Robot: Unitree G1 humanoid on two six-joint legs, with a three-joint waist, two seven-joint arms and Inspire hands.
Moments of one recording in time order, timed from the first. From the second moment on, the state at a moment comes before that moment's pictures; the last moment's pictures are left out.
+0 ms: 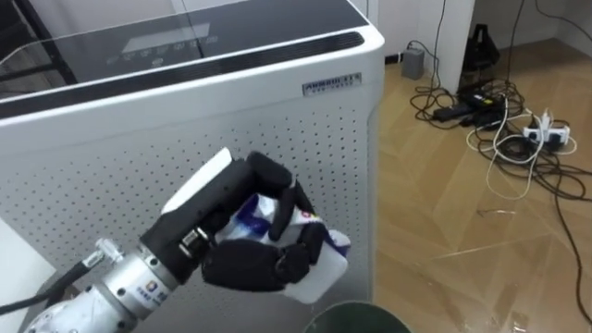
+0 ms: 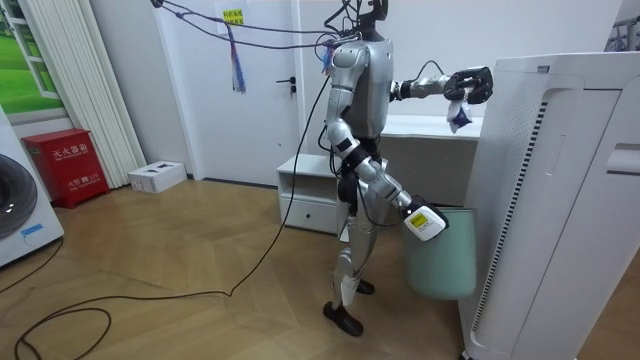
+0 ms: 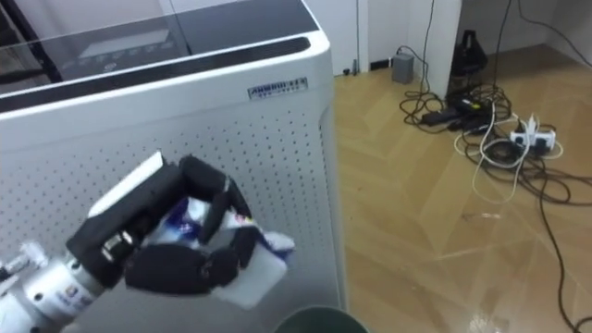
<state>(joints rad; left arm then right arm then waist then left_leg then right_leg) -0.02 0.53 -0.16 -0.34 -0.26 -0.13 -0.42 0.06 -0.41 0.25 0.61 0.19 -0.09 0.12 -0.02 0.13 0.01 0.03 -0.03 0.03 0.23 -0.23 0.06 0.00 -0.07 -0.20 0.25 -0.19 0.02</state>
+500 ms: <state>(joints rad) 0.04 0.53 -0.21 -0.22 -0.16 -0.14 -0.42 0.03 -0.40 0.25 0.54 0.21 -0.09 0.08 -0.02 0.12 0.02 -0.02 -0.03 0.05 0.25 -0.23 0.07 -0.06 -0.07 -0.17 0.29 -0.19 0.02</state>
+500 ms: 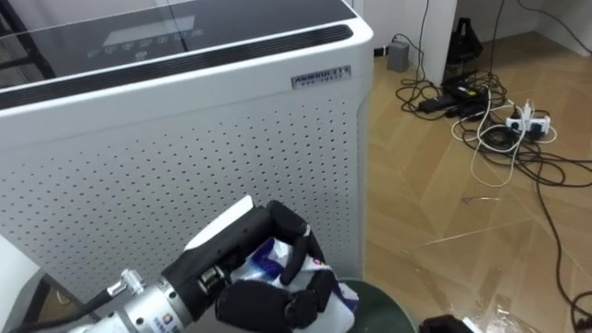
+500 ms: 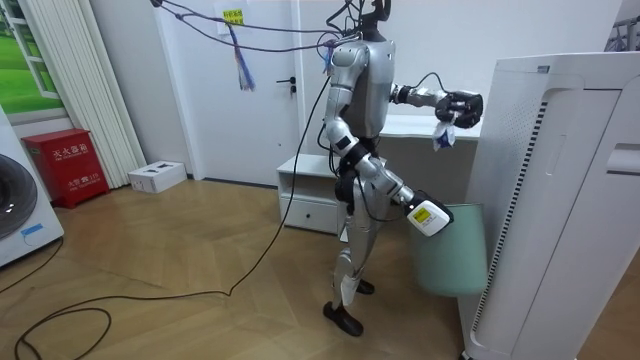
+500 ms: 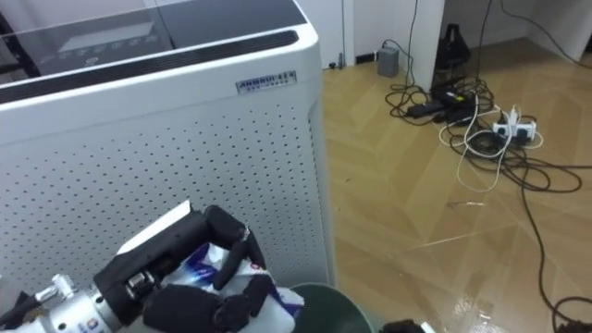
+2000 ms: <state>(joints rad) -0.05 0.29 -0.38 0.43 0.13 -0.23 -0.16 -0.04 -0.30 0.37 0.54 0.20 -0.11 0.18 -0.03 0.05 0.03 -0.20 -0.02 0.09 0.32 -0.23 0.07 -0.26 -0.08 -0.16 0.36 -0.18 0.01</state>
